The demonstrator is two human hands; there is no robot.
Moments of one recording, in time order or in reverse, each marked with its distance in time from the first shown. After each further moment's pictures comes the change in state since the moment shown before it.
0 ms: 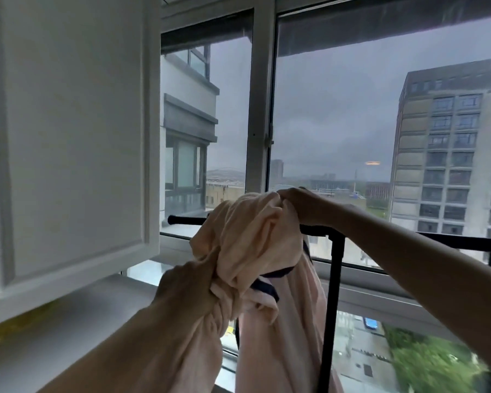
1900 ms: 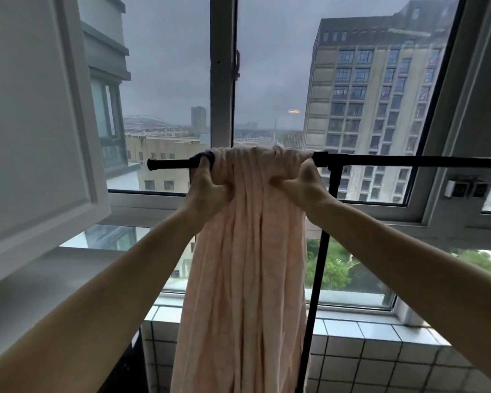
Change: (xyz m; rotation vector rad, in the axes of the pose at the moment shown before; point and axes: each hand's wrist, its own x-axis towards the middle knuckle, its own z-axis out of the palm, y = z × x) left_hand 0.072 -0.039 0.023 -1.228 -0.116 -0.112; right_hand -0.028 -0.090 0.091 0.603 0.528 0.812
